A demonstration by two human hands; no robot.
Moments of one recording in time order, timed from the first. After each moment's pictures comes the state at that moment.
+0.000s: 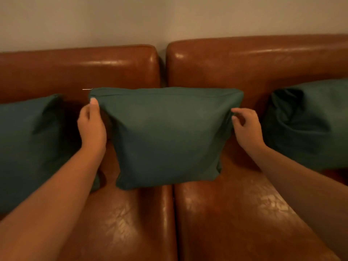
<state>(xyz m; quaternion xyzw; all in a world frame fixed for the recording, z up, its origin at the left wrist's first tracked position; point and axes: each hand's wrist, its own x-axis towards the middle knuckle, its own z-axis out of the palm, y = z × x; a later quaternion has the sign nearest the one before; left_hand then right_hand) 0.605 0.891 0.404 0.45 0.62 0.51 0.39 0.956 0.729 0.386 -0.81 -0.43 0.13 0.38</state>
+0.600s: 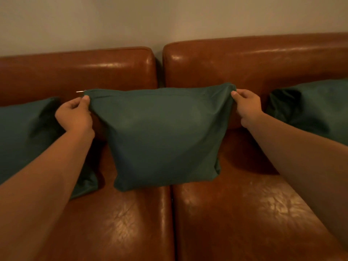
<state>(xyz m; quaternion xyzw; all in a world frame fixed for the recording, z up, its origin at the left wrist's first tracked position) 0.610 0.929 0.426 0.36 0.69 0.53 0.34 0.991 0.798 0.411 -0.77 -0.18 0.29 0.54</state>
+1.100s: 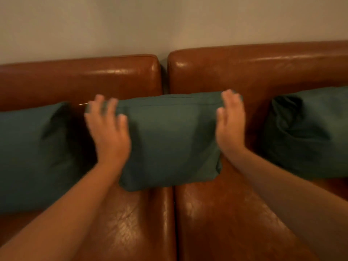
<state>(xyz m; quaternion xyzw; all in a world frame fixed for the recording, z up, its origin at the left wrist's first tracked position) 0.635 0.846 0.426 0.75 0.53 0.38 -0.01 0.917 0.759 0.409 -0.74 -0.53 -0.04 0.42</state>
